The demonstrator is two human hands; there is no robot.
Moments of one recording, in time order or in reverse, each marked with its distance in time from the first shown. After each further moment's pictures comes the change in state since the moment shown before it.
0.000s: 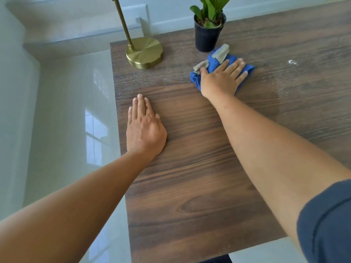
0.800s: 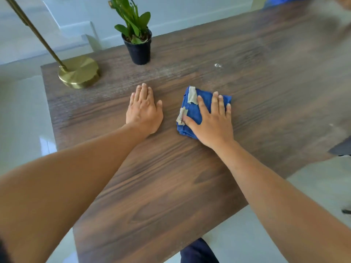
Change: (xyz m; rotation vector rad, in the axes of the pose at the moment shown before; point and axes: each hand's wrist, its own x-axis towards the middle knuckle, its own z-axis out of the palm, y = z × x) left_hand 0.057 0.142 0.019 -0.016 -0.178 0.307; right_hand -0.061 0.195 -0.007 -0.071 0.044 -0.229
